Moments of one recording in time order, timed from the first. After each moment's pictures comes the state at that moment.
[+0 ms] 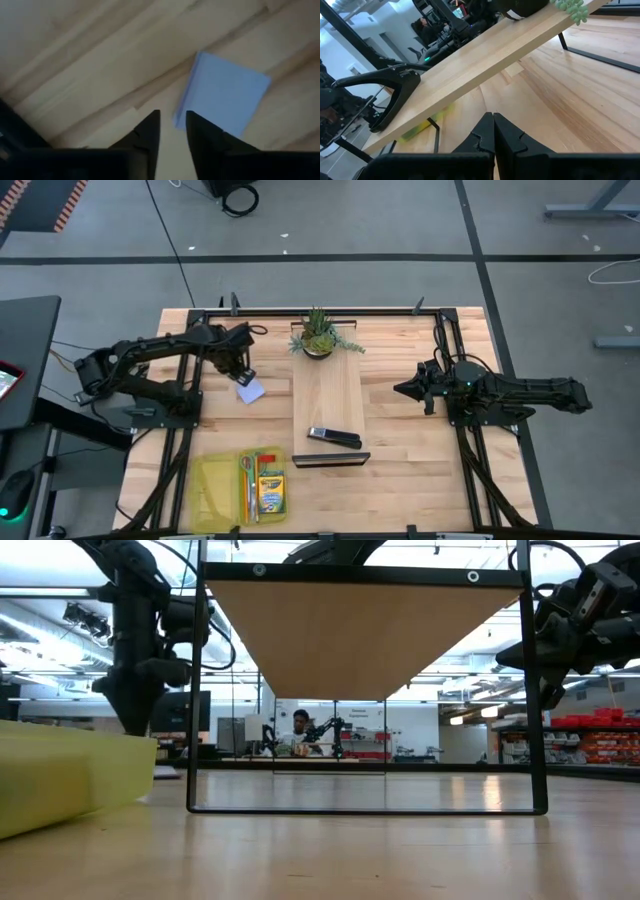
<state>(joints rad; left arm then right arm) 0.56 1.27 0.75 -0.91 -0.02 -0.39 -0.12 0.15 0.02 -0.01 -0.08 0.54</state>
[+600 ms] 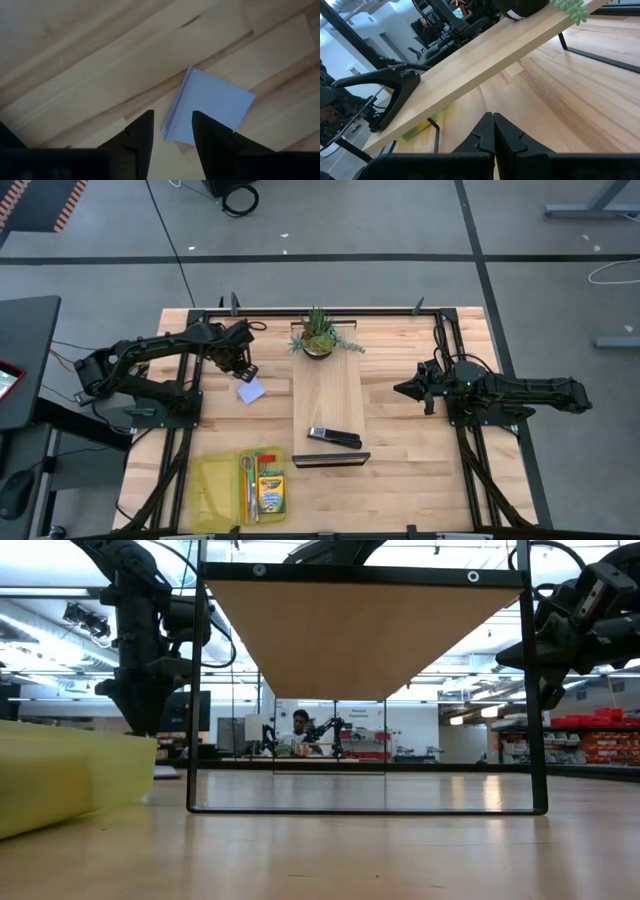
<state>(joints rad) 0.59 1.27 0.75 -0.86 0.02 -0.43 -0.12 0.15 0.02 -0.01 -0.08 0.54</state>
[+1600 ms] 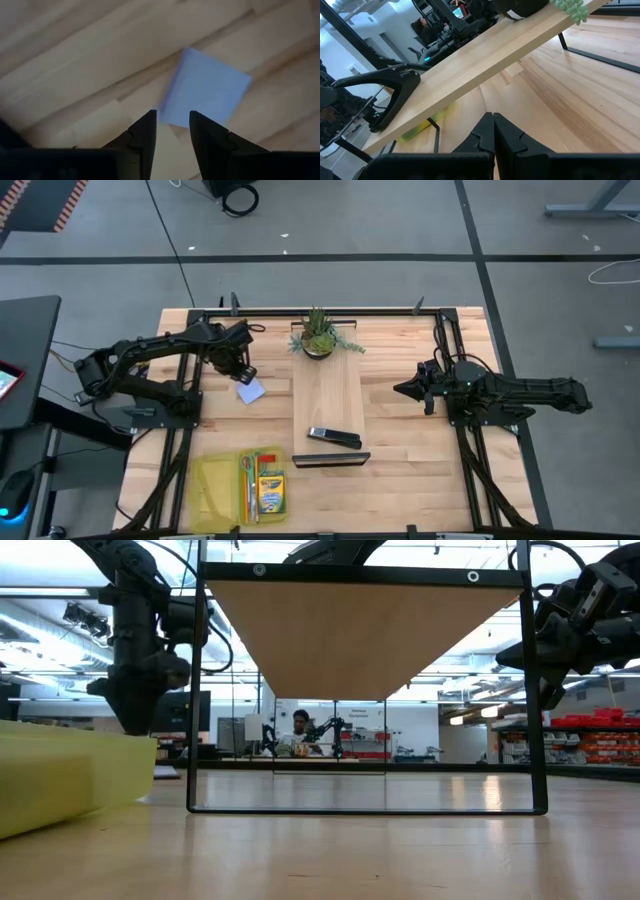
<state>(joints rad) 0.59 1.27 0.75 -0.91 0.08 -0.45 -0.12 0.15 0.02 -0.01 -0.08 0.54</state>
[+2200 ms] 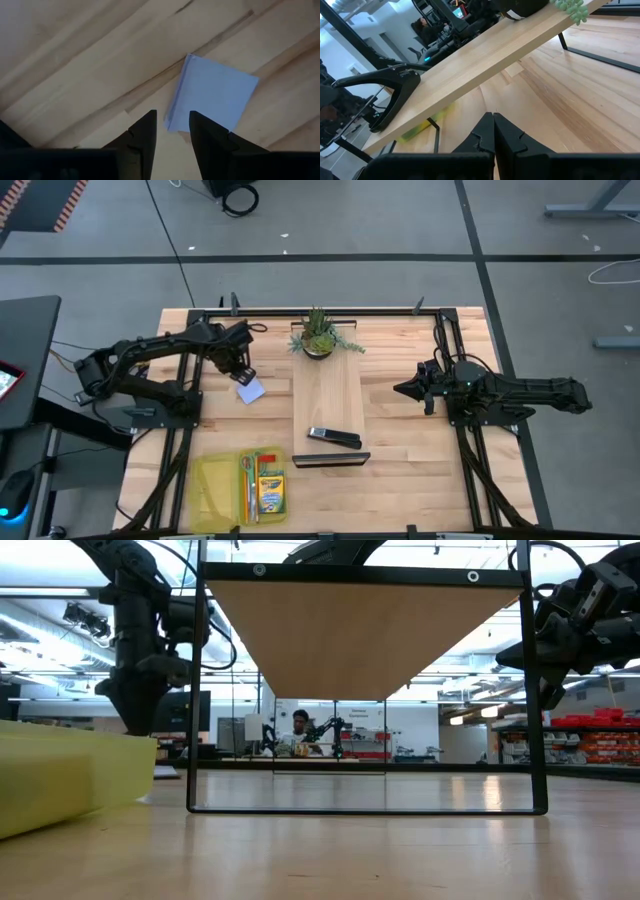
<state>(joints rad) 0.59 1.27 0.75 -0.90 0.03 -0.35 -0.12 0.15 0.02 -0.01 -0.08 0.54</state>
